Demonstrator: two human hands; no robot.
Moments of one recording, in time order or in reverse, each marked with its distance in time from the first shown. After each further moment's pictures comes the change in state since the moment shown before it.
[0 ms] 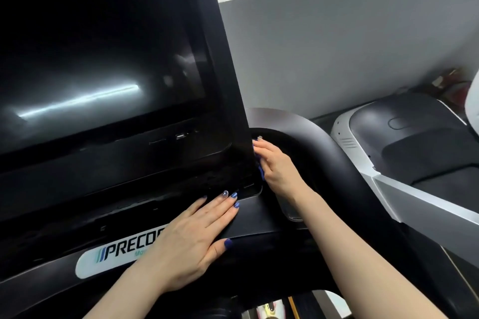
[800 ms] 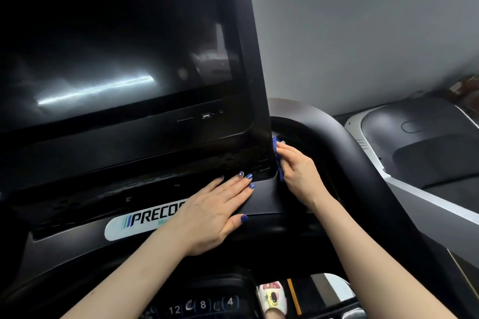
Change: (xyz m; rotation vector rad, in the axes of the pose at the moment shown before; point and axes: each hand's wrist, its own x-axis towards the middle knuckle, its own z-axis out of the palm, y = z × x) left_hand -0.001 0.001 -0.003 -0.082 -0.004 -0.012; right_hand -0.040 -0.013 0.000 -0.007 0.090 0.097
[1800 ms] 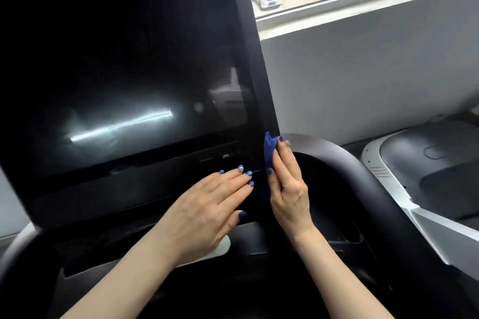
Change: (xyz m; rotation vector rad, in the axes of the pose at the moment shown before) left_hand -0.002 -0.020 -0.099 0.265 0.322 0.127; right_hand 0.018 -0.066 0.036 0.182 0.450 -0.346
